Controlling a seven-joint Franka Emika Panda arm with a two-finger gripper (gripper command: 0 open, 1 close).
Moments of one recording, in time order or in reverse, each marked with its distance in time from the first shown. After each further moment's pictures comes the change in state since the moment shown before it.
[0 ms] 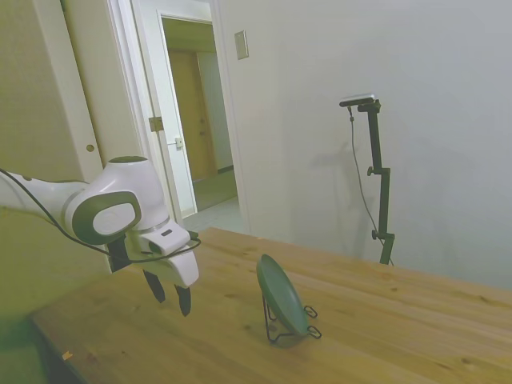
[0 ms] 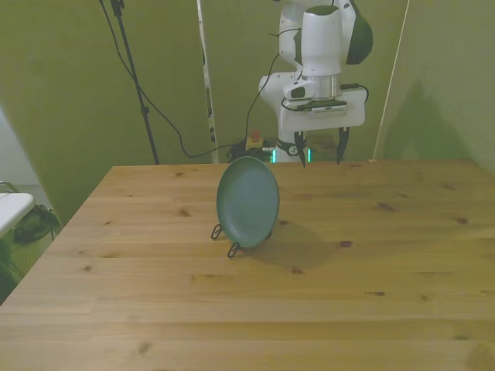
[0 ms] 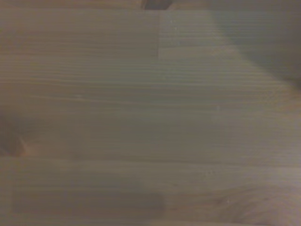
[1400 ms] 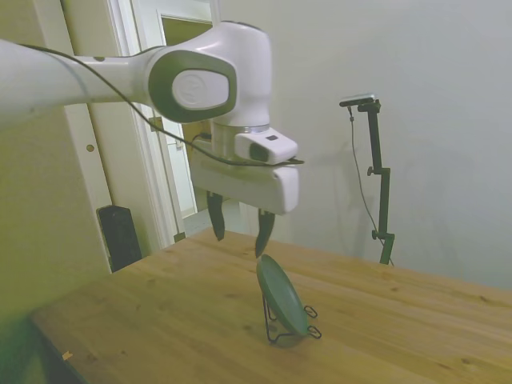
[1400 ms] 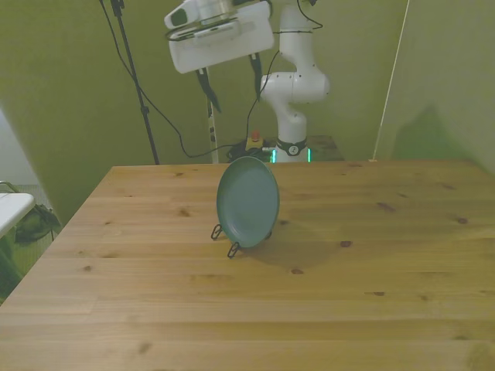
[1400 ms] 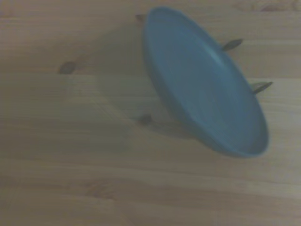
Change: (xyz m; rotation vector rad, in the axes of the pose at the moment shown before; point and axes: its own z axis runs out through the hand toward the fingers) arm 0.222 0.121 -0.181 0.069 -0.169 -0.020
